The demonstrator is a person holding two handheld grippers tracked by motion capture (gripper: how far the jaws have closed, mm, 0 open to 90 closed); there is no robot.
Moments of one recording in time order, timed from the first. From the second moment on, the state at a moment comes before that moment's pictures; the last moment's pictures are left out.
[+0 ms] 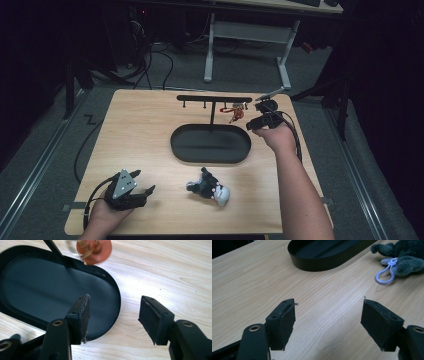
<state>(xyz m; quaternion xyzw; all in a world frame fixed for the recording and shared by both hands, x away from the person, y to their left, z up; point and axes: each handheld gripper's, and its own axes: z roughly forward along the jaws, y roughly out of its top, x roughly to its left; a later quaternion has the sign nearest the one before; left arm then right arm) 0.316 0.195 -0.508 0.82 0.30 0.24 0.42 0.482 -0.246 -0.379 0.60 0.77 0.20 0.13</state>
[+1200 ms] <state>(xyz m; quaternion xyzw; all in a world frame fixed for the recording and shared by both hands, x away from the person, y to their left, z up) 0.340 0.145 -0.508 0.84 0.30 0.16 0.43 0.309 -0.290 -0.495 0.56 0.73 0.34 0.21</state>
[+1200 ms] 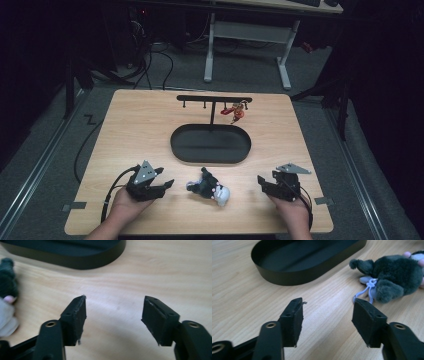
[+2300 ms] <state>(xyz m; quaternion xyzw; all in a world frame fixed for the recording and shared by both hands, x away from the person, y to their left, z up) 0.332 -0.012 -0.516 0.87 0.26 0.16 0.38 0.263 -0.295 -0.509 0.53 0.71 0.41 0.20</state>
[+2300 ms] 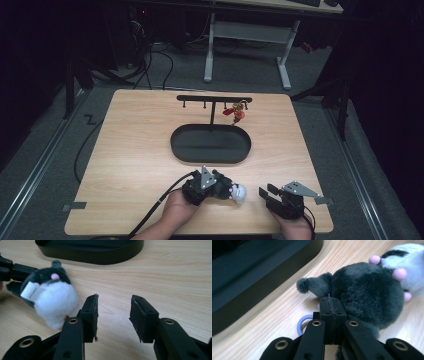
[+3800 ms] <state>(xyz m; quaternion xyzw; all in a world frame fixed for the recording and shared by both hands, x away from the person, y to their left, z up) 0.323 0.025 -0.505 0.86 0.26 0.16 0.41 0.258 -0.306 -0.514 0.56 0.70 0.39 0.21</state>
